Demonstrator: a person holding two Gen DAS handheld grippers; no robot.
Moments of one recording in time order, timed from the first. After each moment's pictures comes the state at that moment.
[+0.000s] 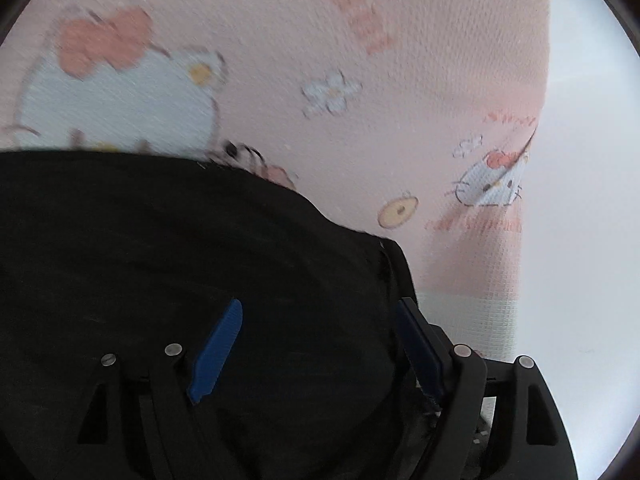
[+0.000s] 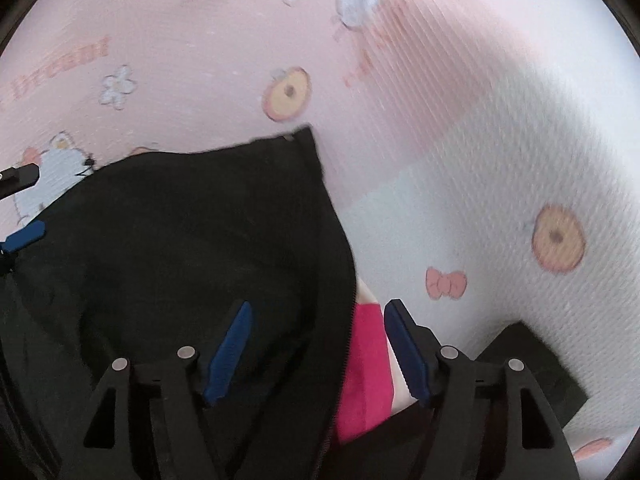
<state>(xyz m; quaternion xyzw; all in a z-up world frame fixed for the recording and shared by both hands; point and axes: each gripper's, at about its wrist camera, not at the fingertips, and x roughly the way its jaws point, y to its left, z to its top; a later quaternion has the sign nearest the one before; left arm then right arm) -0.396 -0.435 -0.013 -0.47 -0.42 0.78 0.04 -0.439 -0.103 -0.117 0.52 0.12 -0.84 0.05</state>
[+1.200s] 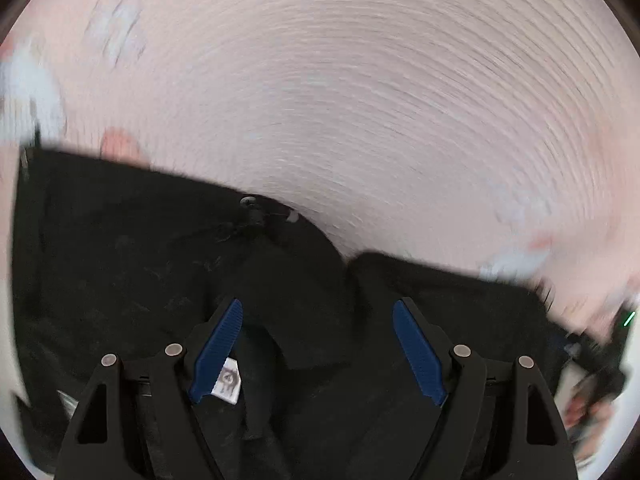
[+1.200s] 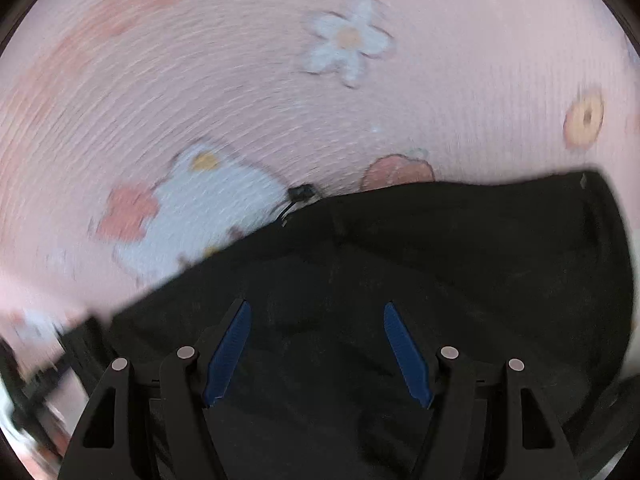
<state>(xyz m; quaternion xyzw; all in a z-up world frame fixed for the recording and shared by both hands) -0.215 -0.756 -0.027 -0.54 -0.42 0.69 -0.25 -0.554 -0.328 -0.157 0.69 -0.02 -0.70 0.16</state>
